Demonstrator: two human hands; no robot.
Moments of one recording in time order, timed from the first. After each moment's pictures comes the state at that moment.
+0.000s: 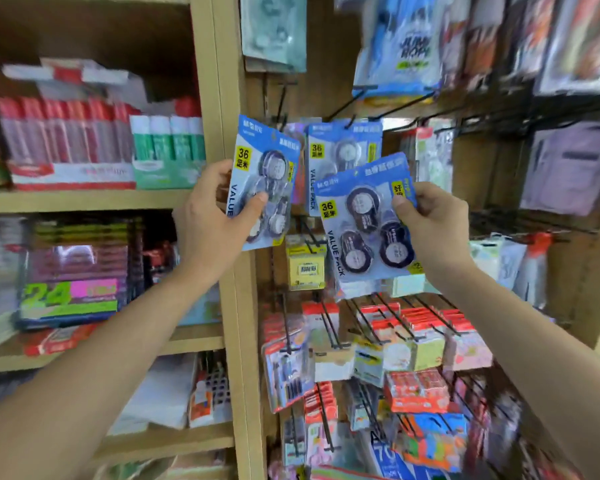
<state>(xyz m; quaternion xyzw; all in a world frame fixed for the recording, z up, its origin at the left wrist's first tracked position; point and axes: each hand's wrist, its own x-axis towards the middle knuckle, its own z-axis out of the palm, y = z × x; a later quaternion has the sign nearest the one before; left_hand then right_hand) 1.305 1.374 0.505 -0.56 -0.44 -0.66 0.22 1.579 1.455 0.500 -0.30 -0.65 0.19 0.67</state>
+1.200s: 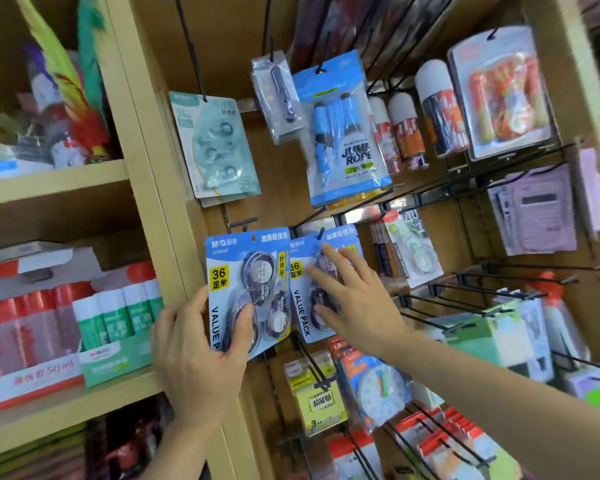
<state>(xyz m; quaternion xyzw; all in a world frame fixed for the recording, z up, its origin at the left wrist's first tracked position) 1.288 1.443 0.541 -0.53 -0.41 -0.60 0.44 1.505 1.550 0.529 -0.36 -0.77 -0.24 0.47</state>
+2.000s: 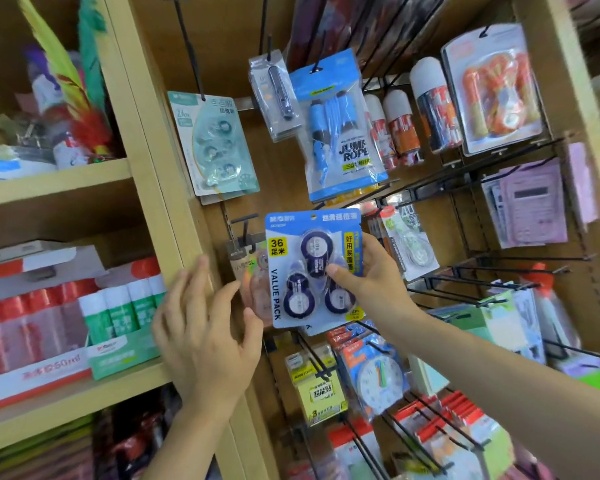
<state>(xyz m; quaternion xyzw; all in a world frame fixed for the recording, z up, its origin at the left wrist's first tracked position) 1.290 1.438 0.544 -0.51 -0.46 -0.46 0.56 1.513 1.498 0.553 -0.17 -0.62 0.34 0.69</state>
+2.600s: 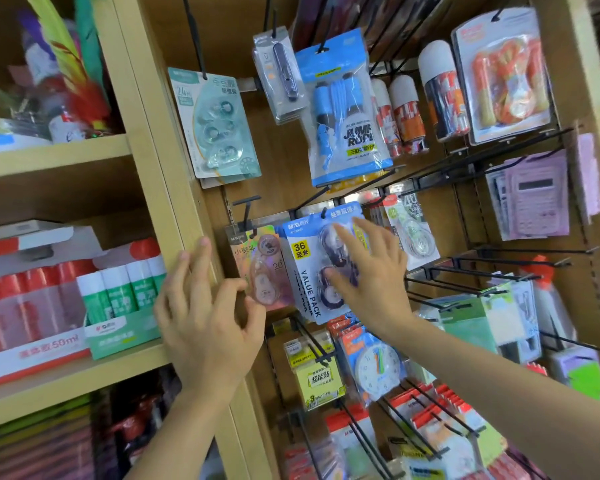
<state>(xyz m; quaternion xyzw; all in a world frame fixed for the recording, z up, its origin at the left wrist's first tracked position) 1.289 1.441 0.540 -0.52 -0.46 -0.45 0.56 1.503 1.526 0.529 -0.38 -0.66 -0.16 0.63</state>
